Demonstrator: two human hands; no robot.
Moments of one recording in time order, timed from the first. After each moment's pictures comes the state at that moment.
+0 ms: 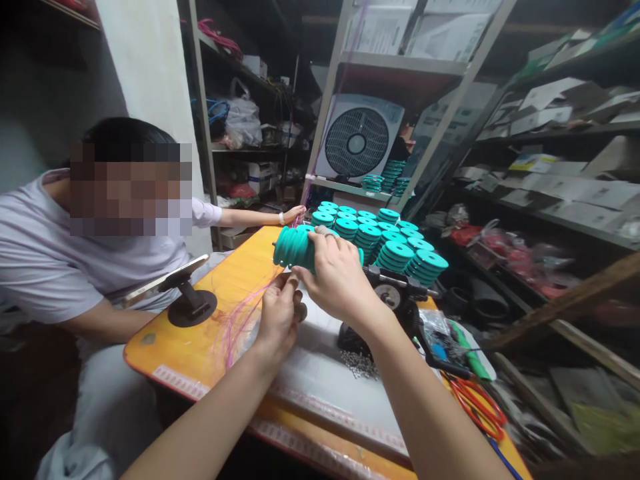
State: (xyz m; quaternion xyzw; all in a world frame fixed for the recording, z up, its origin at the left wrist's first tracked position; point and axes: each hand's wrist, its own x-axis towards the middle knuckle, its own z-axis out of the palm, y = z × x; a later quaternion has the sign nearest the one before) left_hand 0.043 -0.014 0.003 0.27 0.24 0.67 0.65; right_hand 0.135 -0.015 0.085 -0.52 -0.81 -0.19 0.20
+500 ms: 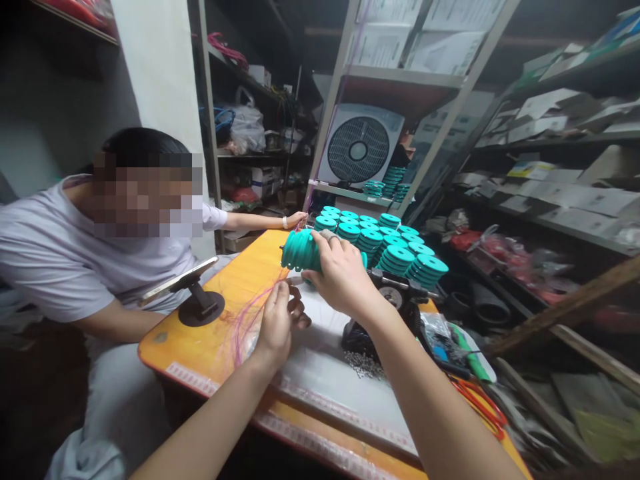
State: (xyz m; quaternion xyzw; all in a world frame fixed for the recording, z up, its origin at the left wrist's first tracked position) left_hand 0.025 -0.030 -0.009 0.31 0.25 0.66 0.63; right_hand 0.128 -0.014 0.089 -0.53 -0.80 -0.19 0.19
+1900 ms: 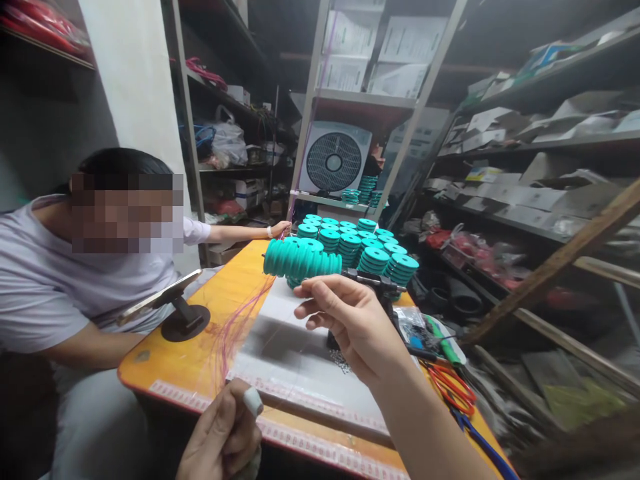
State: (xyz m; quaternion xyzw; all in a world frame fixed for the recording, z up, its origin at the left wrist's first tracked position) left_hand -0.033 -0.149 -0.053 0.34 0.17 0.51 0.77; right_hand 0.138 -0.106 0.097 -0.36 -0.53 0.52 0.57
